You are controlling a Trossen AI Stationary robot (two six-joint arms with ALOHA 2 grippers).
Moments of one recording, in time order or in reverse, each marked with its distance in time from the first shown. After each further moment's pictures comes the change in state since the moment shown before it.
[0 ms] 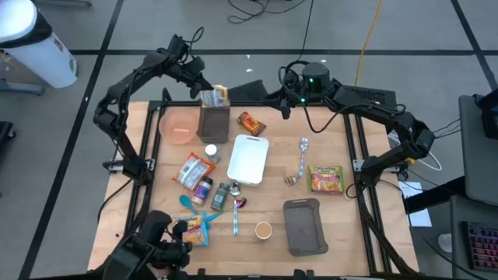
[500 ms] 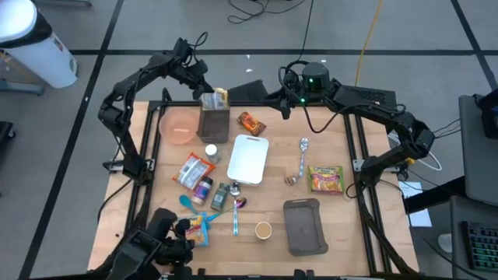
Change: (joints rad) left arm -0.002 0.063 0.000 0.003 -0.050 0.014; right arm 0.000 0.000 0.000 0.000 0.000 0.000
